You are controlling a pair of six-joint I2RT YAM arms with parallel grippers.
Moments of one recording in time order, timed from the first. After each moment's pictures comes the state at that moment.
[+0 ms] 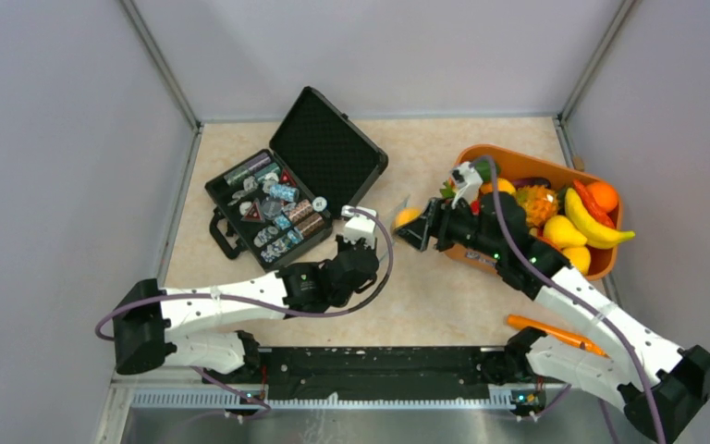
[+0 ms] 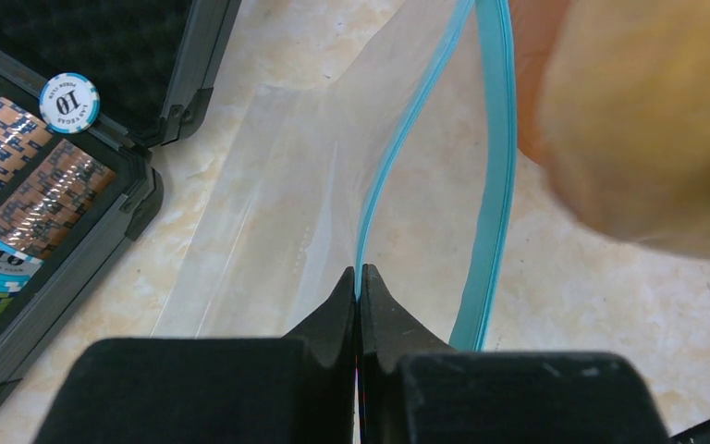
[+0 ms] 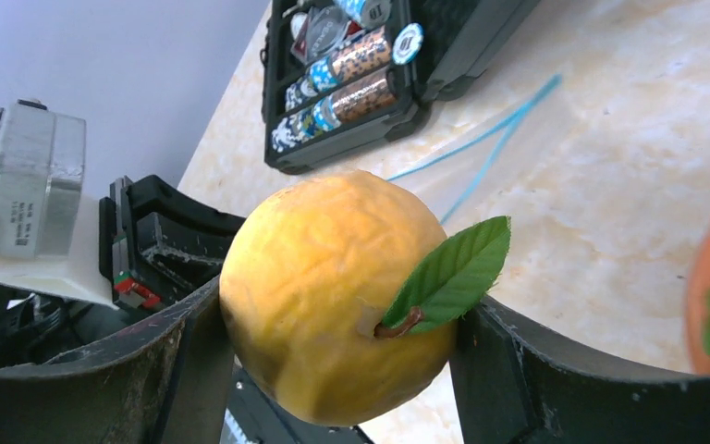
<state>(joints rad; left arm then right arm) -1.20 1.24 0.84 -0.16 -0.73 -0.53 0.63 0.88 0.80 -0.23 -0.23 0.58</state>
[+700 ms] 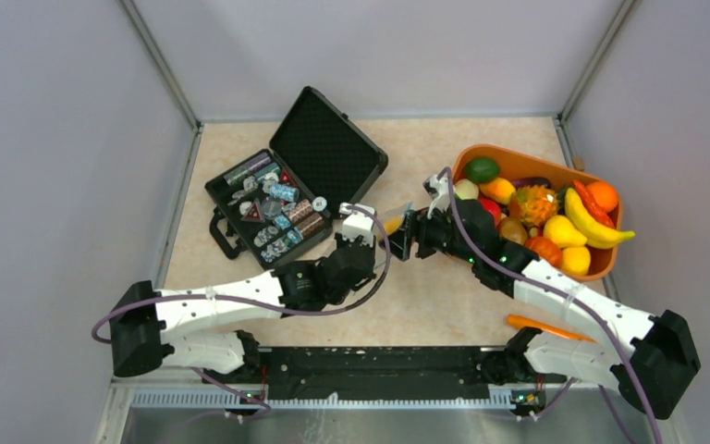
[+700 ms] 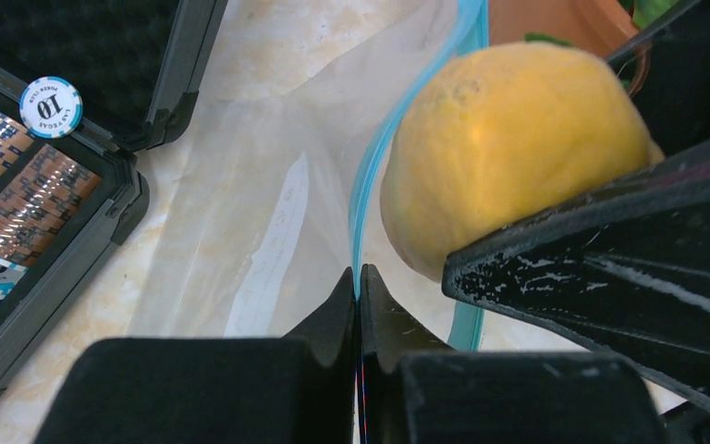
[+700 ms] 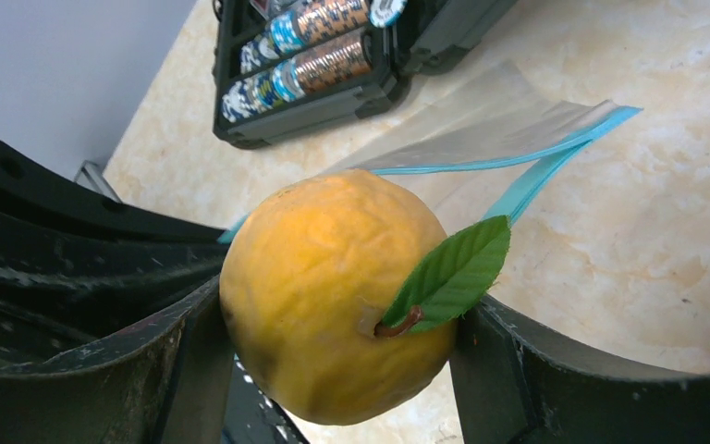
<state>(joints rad) -1.19 1.22 0.84 -0.16 -0.68 -0.52 0.76 1.04 0.73 -0.05 -0.14 0.50</state>
